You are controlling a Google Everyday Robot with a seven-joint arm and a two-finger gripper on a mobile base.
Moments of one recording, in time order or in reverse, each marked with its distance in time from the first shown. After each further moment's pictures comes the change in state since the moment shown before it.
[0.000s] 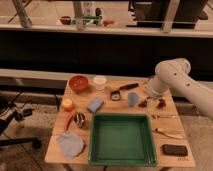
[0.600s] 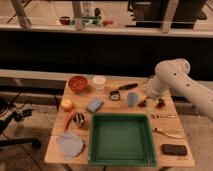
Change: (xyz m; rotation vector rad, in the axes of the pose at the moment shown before) arm -0.008 -0.010 0.004 0.023 -0.028 -0.019
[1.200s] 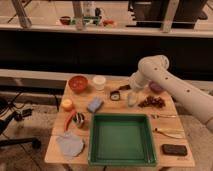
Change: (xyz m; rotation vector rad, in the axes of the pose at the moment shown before) arm -0.067 -0.066 0.038 0.061 -0.094 -0.102
